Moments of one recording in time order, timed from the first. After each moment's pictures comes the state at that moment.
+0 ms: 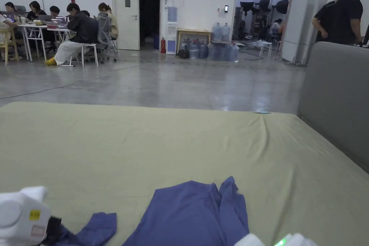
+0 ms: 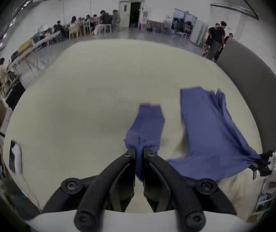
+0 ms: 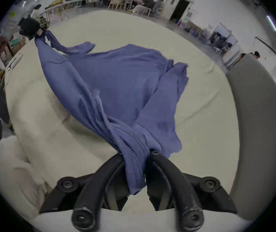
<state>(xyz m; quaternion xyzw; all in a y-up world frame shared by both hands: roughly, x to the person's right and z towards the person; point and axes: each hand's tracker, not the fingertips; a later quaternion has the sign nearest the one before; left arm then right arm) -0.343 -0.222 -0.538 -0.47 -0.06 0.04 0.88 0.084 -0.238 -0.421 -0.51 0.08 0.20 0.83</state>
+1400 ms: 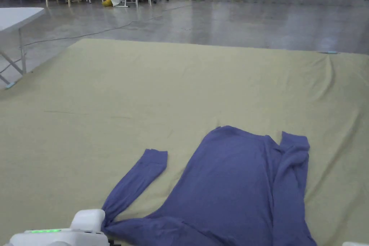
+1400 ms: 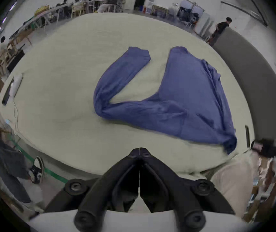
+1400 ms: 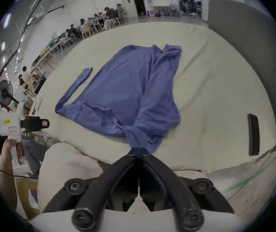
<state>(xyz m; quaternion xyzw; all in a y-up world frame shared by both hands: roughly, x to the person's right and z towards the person) -0.338 -0.274 -0.322 -0.53 -0.06 0.10 0.84 0.080 -0.231 -0.248 -0.51 0.06 -0.08 0.85</state>
